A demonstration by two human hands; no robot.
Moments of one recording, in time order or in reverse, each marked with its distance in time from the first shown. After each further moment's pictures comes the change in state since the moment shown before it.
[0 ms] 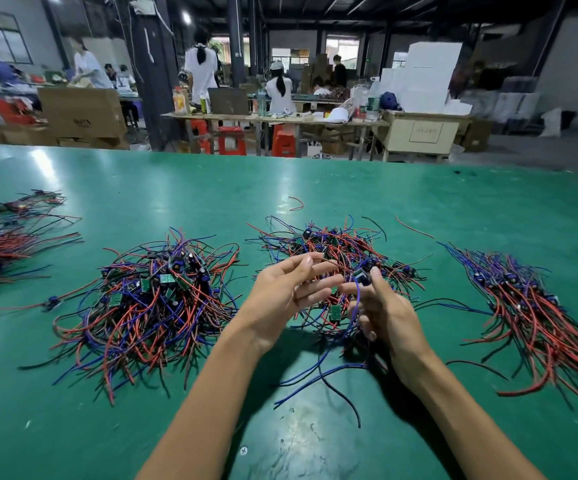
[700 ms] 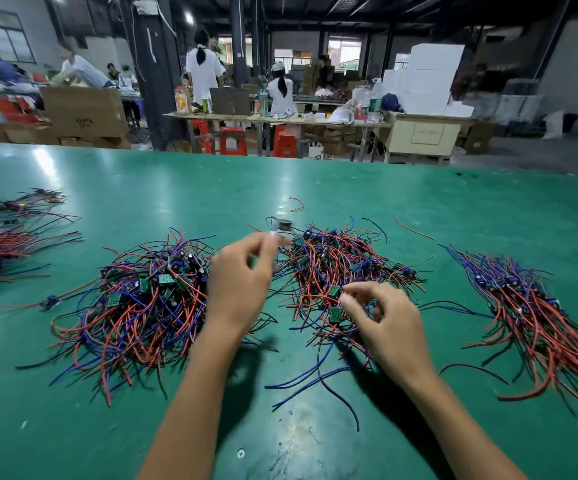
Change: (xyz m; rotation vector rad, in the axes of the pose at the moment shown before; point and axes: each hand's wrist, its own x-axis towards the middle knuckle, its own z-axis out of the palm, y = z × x) left_hand -0.015 0.030 -0.018 0.981 0.489 0.552; right_hand -0.005 0.008 -0.007 -0.786 0.173 -0.499
